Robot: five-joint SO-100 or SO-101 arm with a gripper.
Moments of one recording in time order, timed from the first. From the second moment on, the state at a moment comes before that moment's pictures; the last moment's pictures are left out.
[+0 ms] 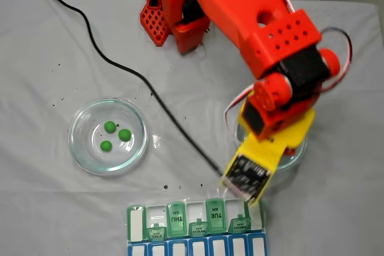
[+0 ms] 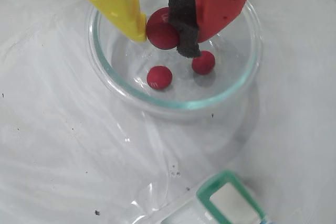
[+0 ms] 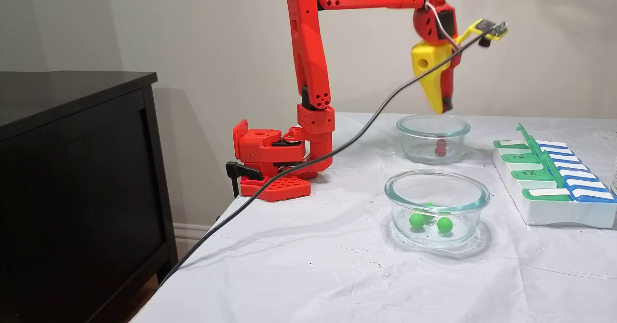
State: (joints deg) arm -24.7 109.3 89.6 79.5 -29.4
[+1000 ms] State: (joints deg) arm -14.6 94.6 78.9 68.6 -9.1
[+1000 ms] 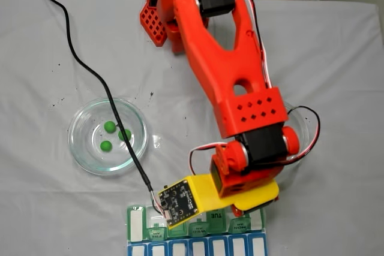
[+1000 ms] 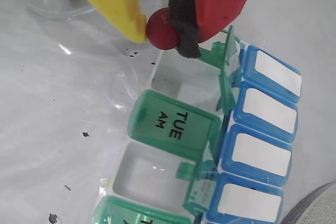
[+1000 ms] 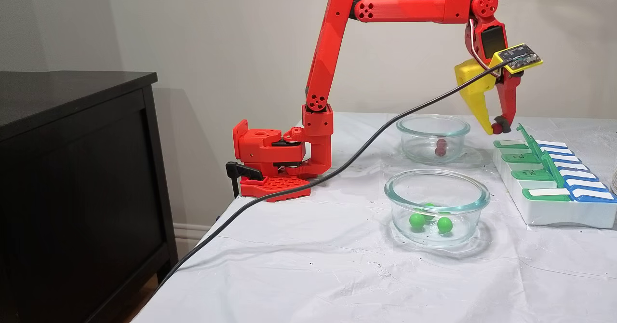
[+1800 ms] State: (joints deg) arm -16.3 94.9 80.3 71.4 -11.6
